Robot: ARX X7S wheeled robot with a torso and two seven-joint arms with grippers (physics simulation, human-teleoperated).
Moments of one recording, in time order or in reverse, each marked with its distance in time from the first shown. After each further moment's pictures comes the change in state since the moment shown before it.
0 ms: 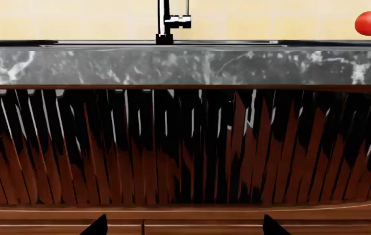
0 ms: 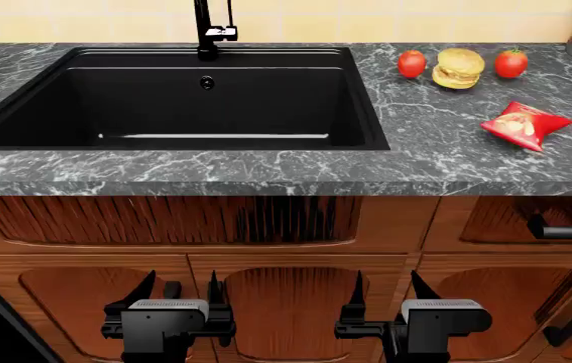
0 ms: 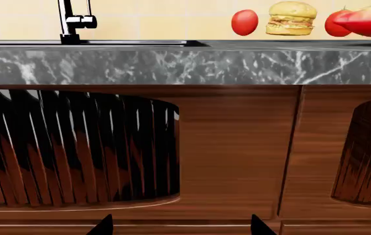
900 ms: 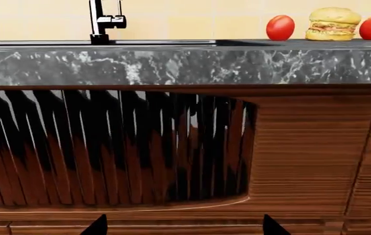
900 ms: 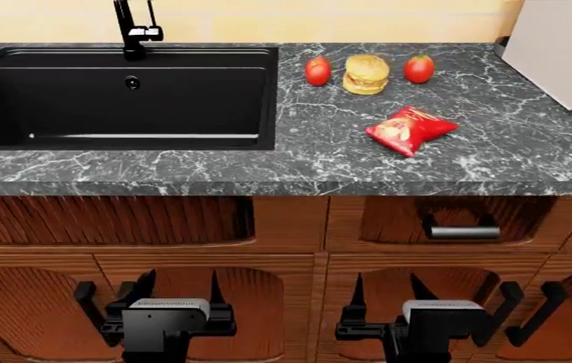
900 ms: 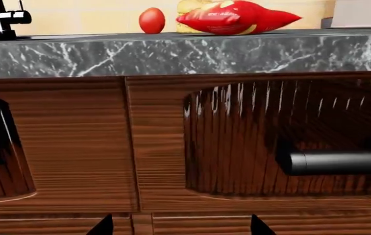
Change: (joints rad) left arm -0.007 -0.079 0.094 -0.002 -0.074 0.001 -0.092; right arm 0.000 0.078 -0.083 -0.004 0.102 0.023 0.080
